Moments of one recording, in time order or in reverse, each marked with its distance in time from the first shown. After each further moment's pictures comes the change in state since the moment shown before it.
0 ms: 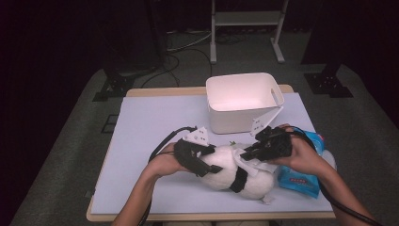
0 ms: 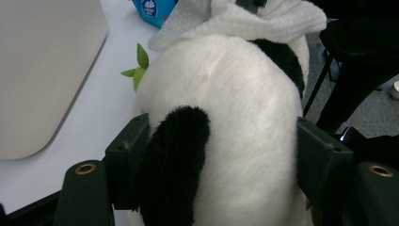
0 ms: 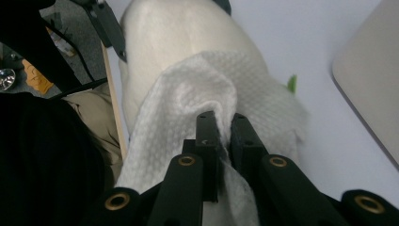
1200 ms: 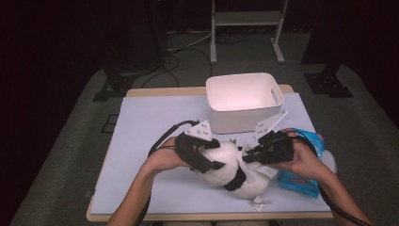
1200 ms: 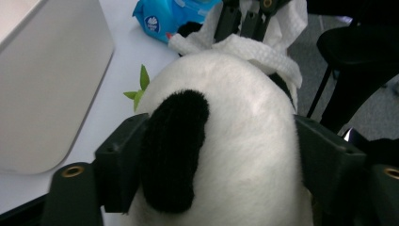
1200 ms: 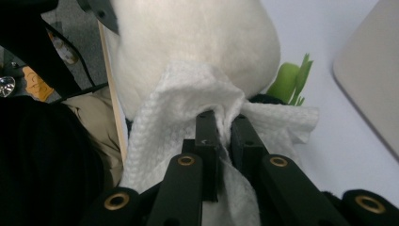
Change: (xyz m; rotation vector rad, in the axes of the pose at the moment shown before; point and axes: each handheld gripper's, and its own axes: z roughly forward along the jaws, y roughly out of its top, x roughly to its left) left arm -0.003 0.023 -0.010 -0.005 0.008 0.027; right arm 0.003 -0.012 0.003 -0.037 0.000 -0.003
